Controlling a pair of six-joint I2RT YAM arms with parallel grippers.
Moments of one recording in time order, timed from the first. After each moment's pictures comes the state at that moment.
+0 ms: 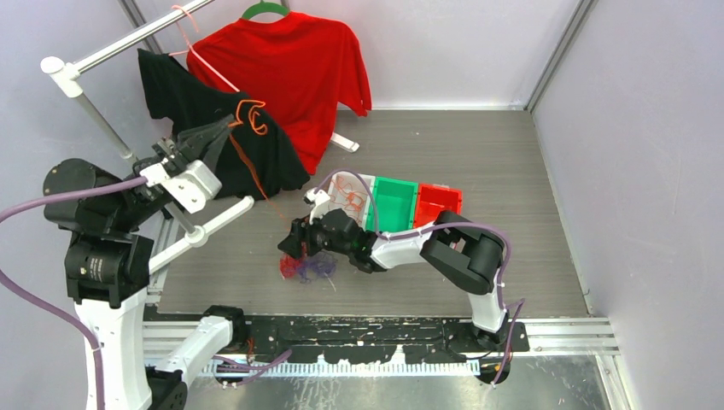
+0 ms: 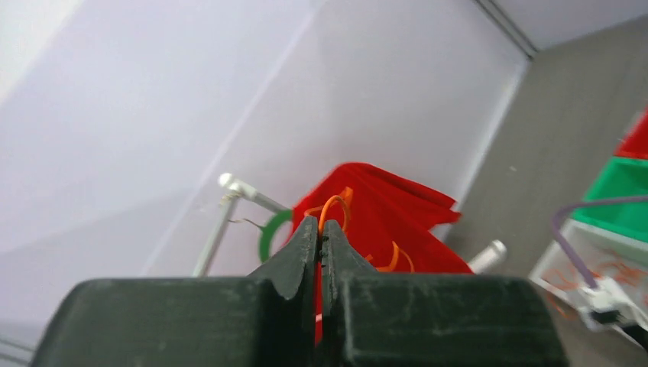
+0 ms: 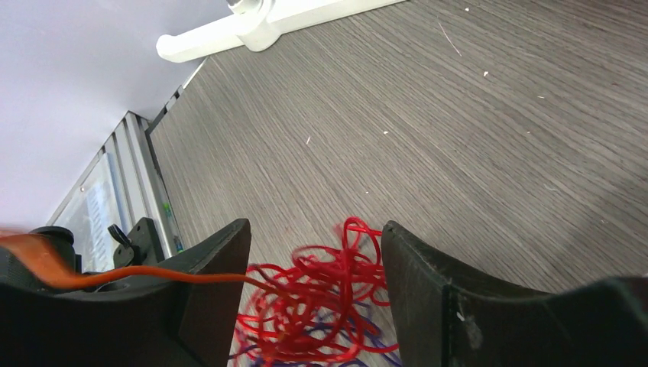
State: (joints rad) left arm -0.13 0.88 1.62 -0.52 0.76 0.77; right arm 1.07 1.94 1.00 0.68 -0.06 0.57
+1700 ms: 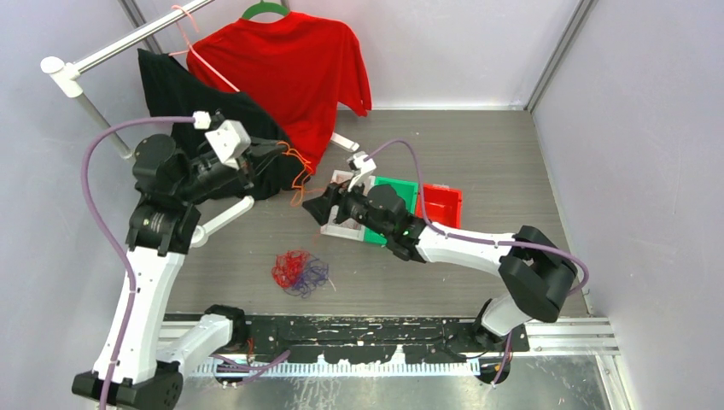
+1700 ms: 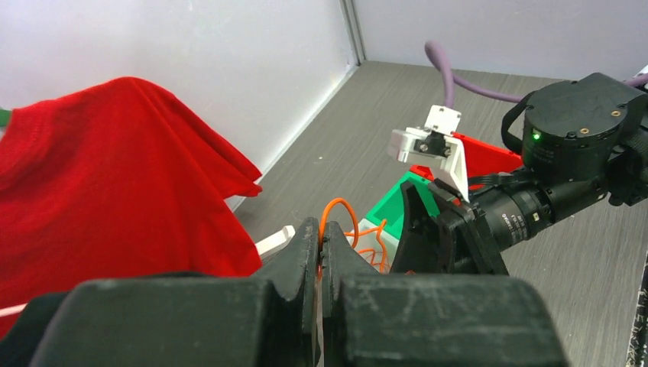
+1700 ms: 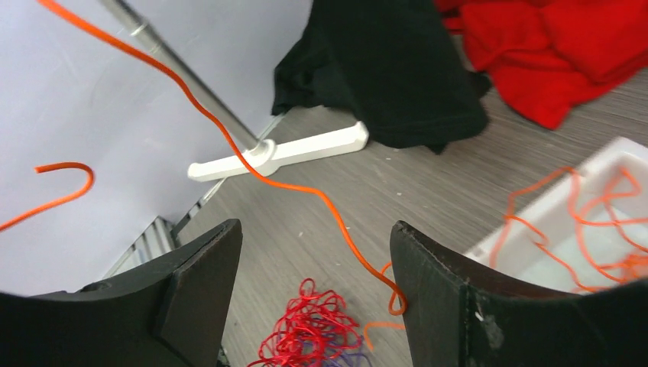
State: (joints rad) left arm -0.17 0.91 1.26 -0.29 0.80 0.28; right arm 0.96 1.54 0.90 0.60 0.01 0.53
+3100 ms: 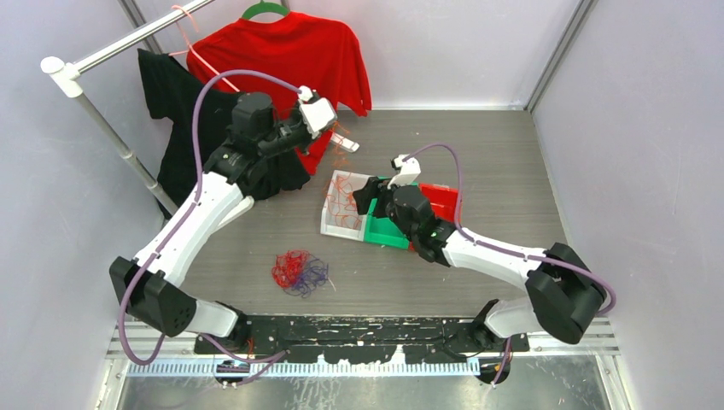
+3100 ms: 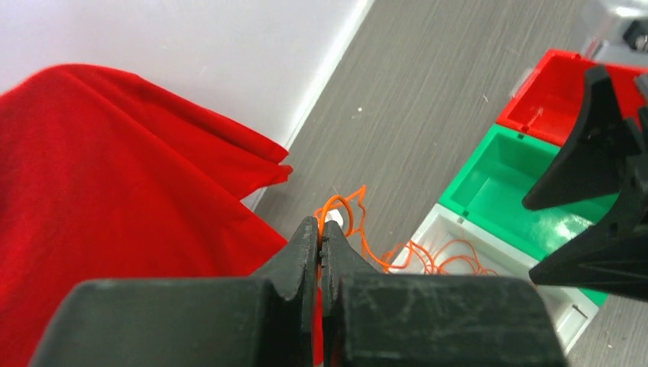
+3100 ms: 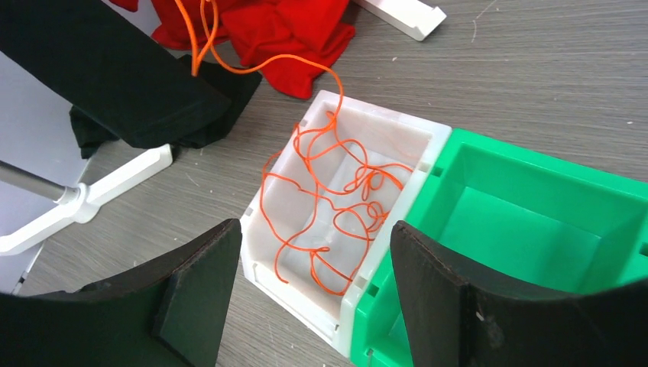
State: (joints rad) left arm -0.43 1.40 1.45 -0.22 0.49 0.58; right arm 0.80 1.36 0.72 0.41 0.30 0.50
